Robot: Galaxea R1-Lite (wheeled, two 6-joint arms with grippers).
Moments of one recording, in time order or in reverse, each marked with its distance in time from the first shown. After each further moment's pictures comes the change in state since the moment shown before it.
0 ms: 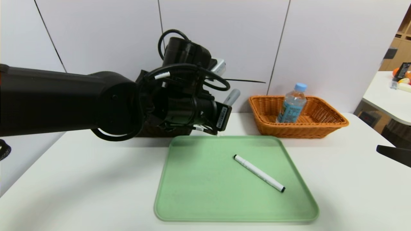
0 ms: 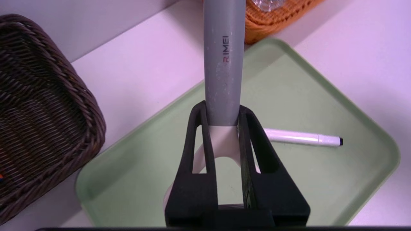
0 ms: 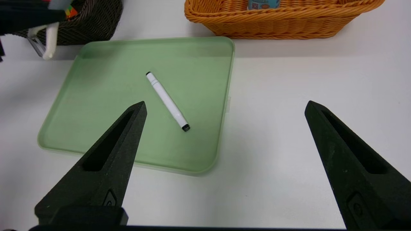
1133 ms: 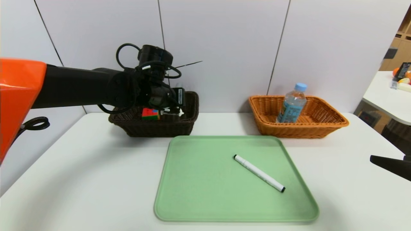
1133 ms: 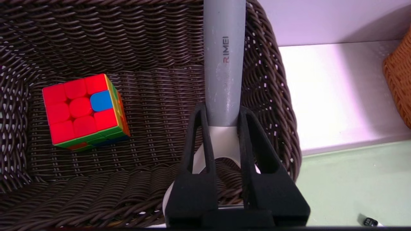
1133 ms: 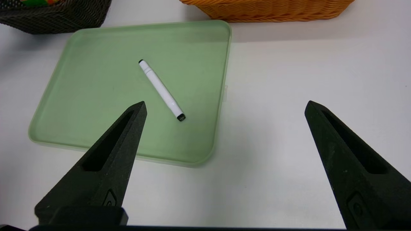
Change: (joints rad) left arm 0.306 0.150 -0.144 0.057 0.143 -0.217; right arm -0.003 0.007 0.051 -0.005 0.001 0.002
